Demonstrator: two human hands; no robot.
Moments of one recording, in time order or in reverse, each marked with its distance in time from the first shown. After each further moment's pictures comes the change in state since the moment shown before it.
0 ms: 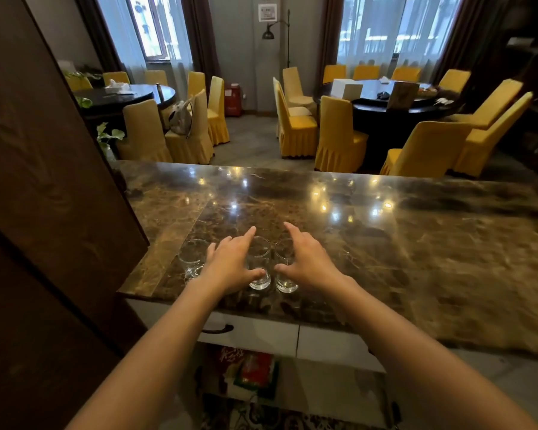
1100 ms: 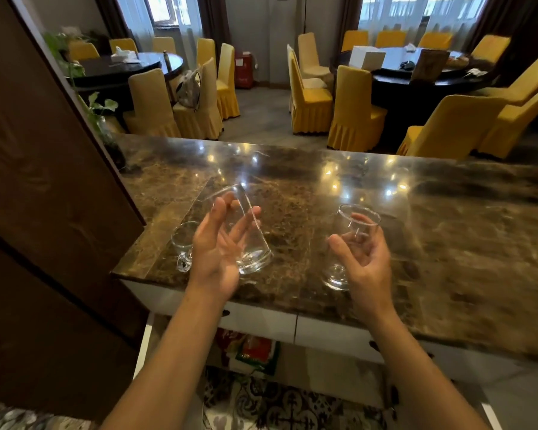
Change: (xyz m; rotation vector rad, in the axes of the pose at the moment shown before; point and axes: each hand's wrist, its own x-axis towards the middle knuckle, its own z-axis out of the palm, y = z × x) left_hand -0.034 0.048 -0.021 -1.913 0.365 -0.171; right_hand -0.062 0.041 -0.025 0.960 0.487 -0.029
